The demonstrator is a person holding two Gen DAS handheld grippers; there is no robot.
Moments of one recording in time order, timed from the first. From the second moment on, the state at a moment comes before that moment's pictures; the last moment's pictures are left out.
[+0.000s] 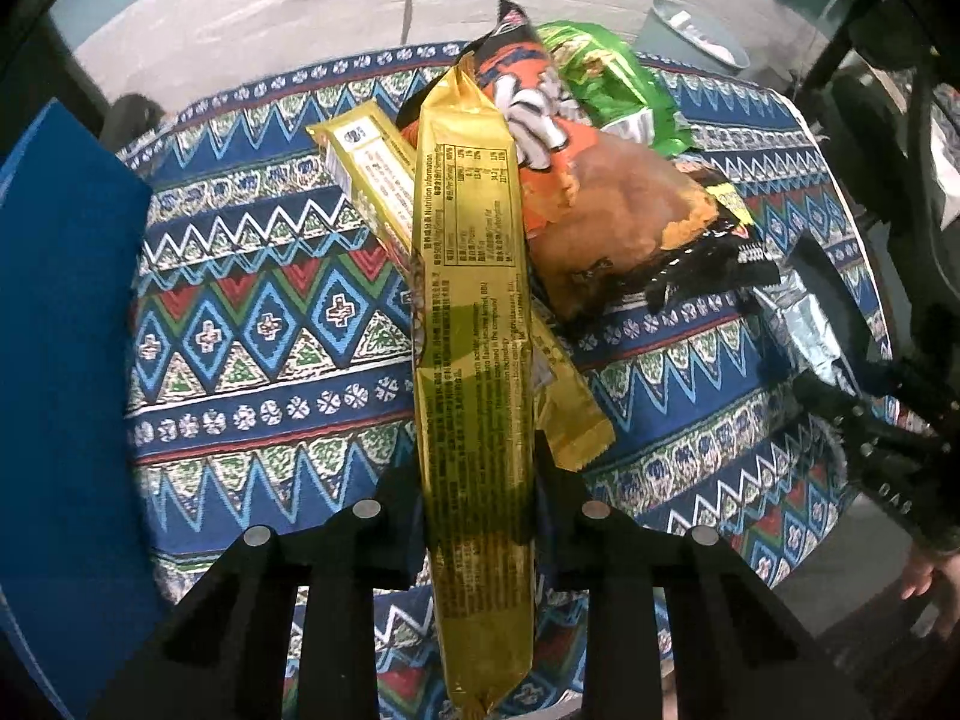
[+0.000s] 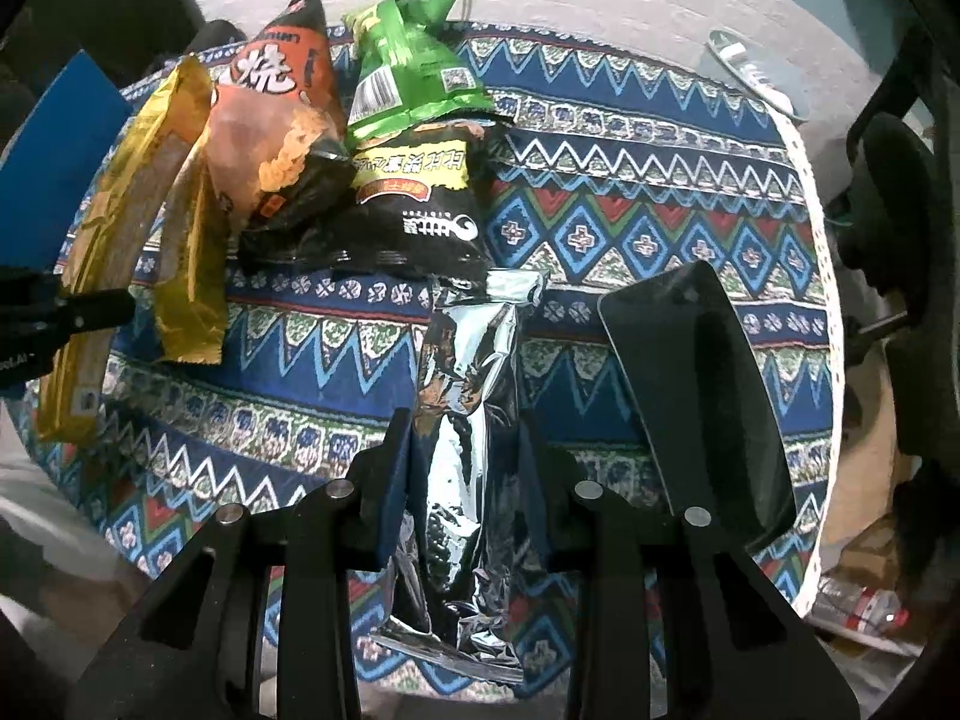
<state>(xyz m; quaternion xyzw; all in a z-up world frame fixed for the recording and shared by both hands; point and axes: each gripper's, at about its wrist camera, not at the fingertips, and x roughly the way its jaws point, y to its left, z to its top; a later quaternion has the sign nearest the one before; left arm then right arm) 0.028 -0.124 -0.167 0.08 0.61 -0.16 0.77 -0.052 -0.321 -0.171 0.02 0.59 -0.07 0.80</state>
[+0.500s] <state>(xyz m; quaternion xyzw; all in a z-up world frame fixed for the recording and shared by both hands) -0.003 -0.111 -0.115 0.12 0.57 -0.19 0.79 -0.069 -0.287 -0.120 0.01 0.55 -0.05 0.83</state>
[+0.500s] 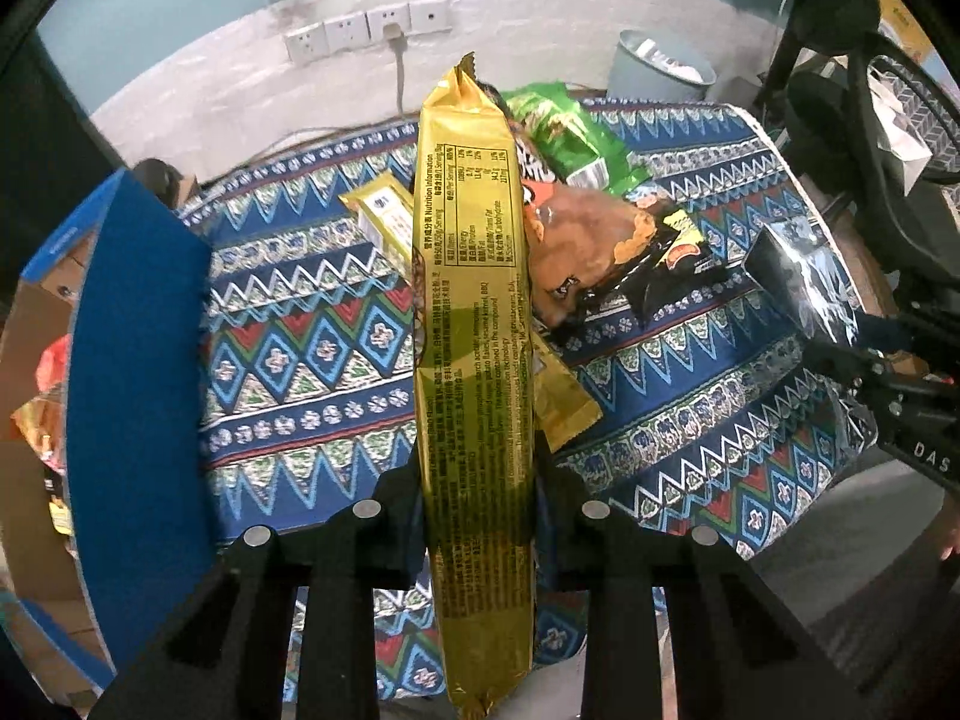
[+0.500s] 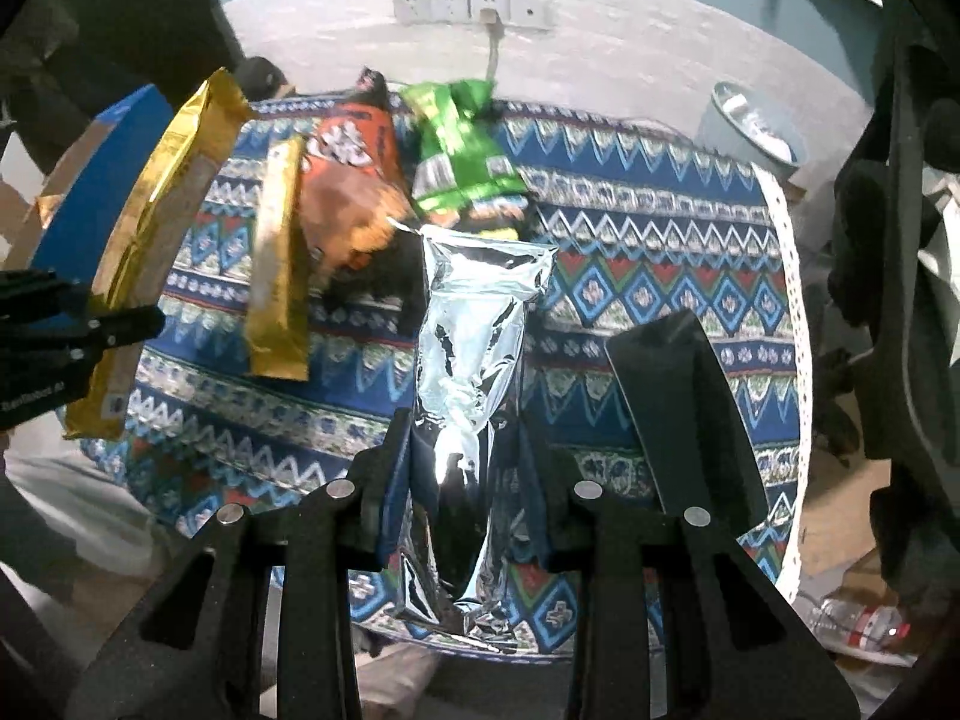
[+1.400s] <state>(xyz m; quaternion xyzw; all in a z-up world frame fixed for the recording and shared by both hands) -0.005 -0.051 -0.058 0.15 0.48 -0.15 0.85 -0.009 -0.187 -0.055 -0.03 0.50 0.04 0.87</state>
